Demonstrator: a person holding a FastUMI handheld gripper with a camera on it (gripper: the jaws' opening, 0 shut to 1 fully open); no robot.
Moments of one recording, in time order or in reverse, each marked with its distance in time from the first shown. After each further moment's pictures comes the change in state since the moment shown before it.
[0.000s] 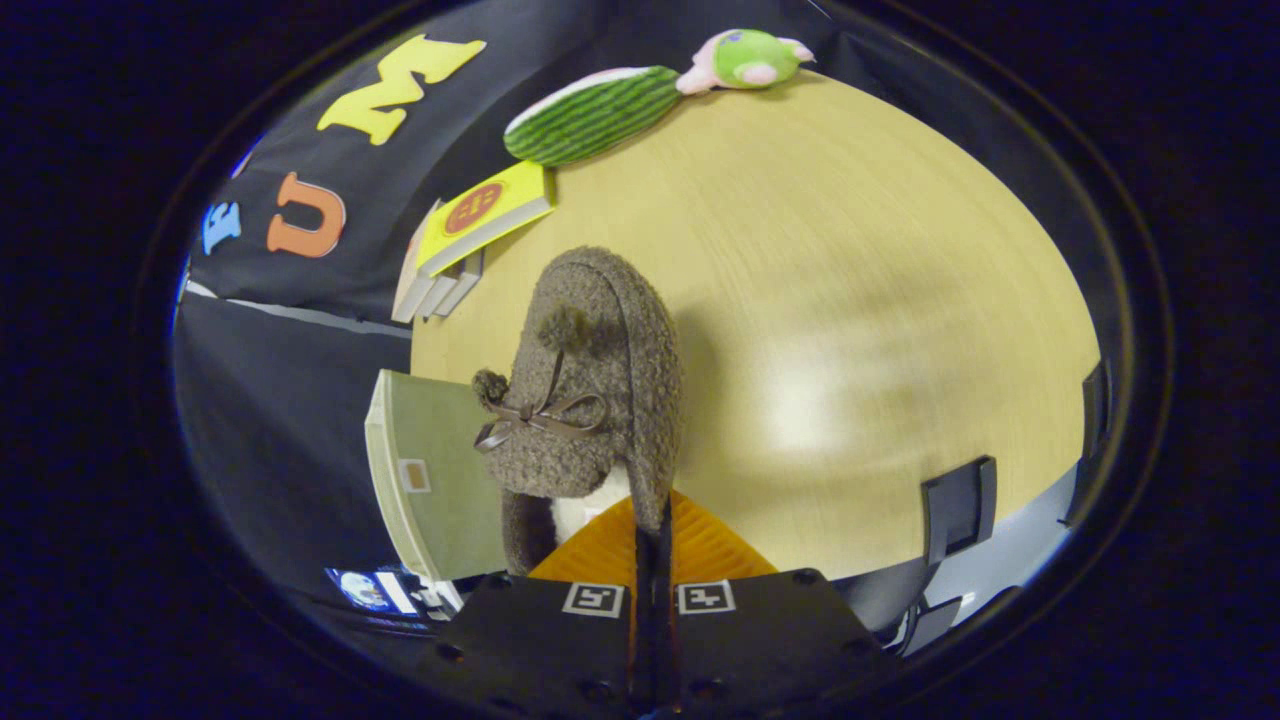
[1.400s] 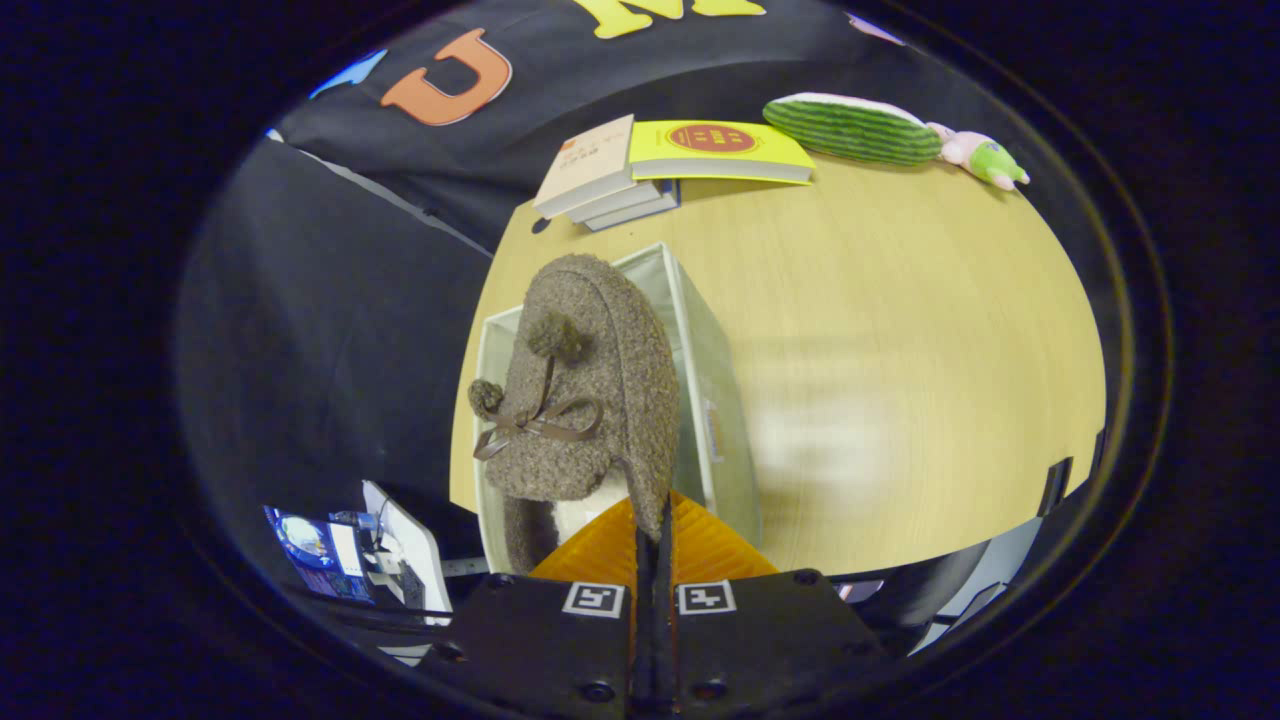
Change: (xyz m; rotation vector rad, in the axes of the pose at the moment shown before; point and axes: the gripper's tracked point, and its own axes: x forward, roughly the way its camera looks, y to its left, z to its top) arm 0.095 0.243 -0.093 -0.281 0.031 -0.100
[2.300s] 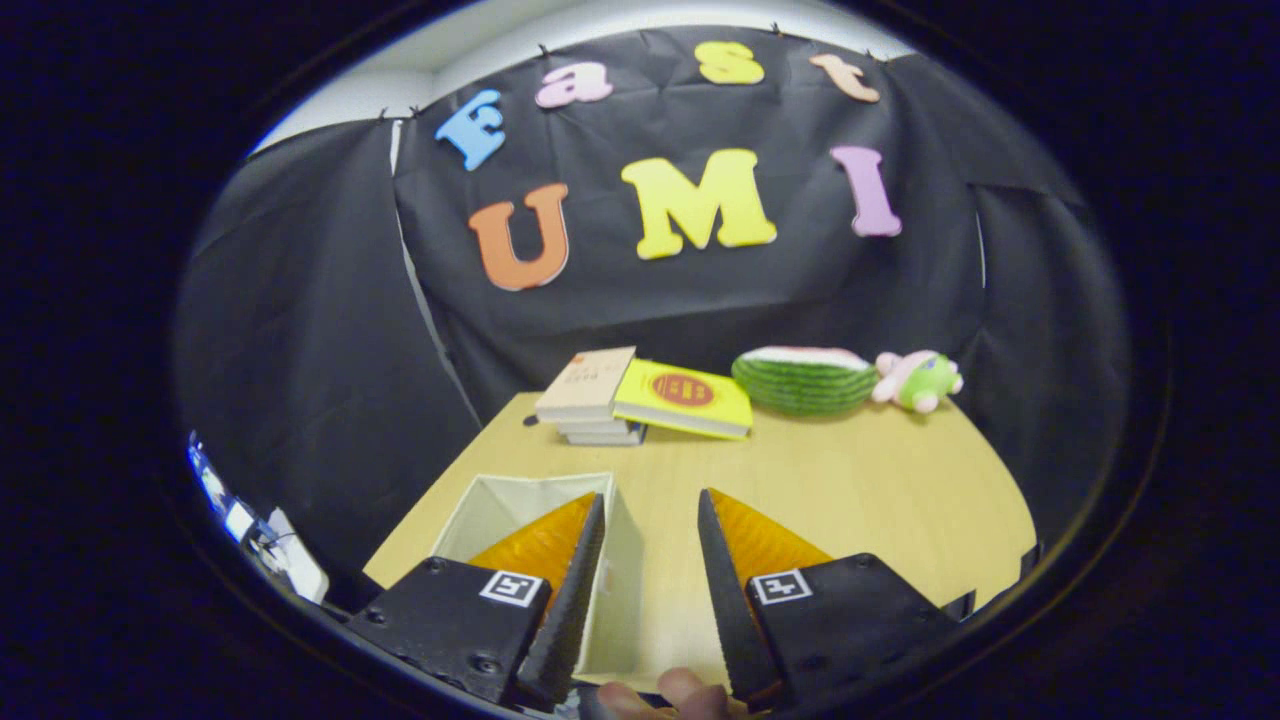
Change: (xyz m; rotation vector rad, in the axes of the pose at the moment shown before) arm -0.159 -0.041 0.081 -0.329 -0.897 -0.095
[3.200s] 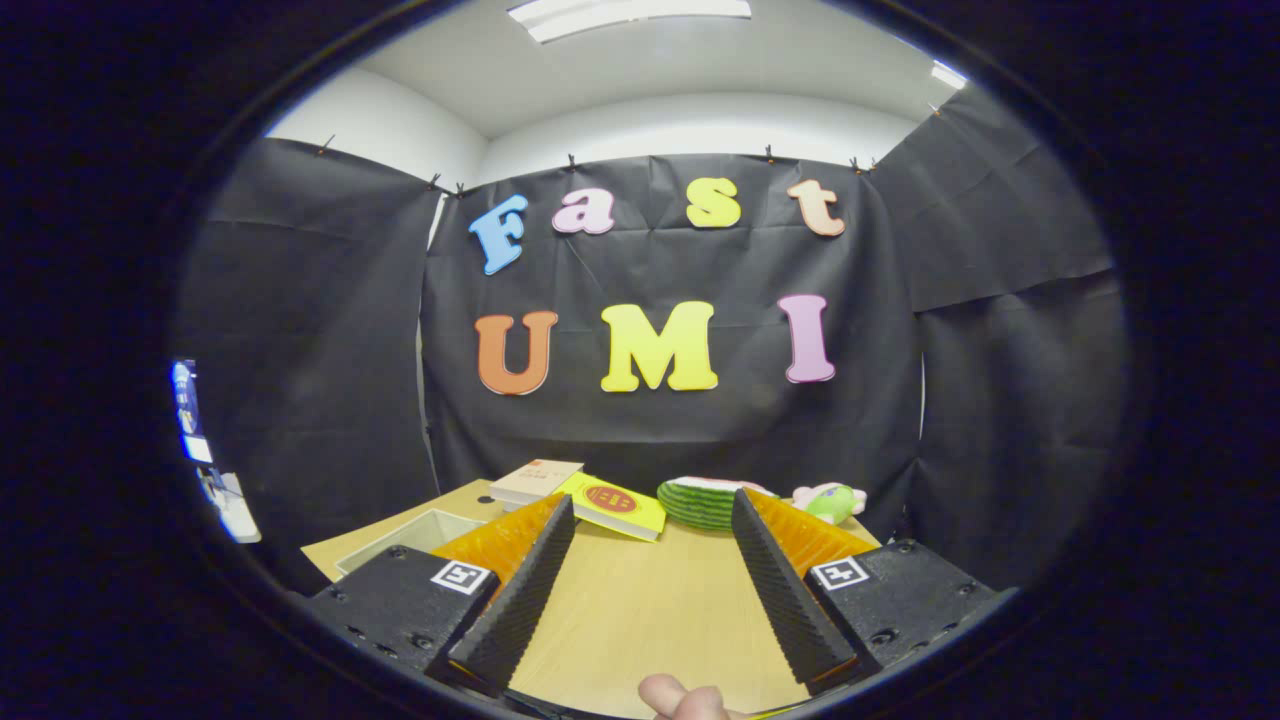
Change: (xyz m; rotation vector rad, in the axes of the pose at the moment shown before) arm -0.119 -0.092 0.020 -0.118 -0.324 -0.033
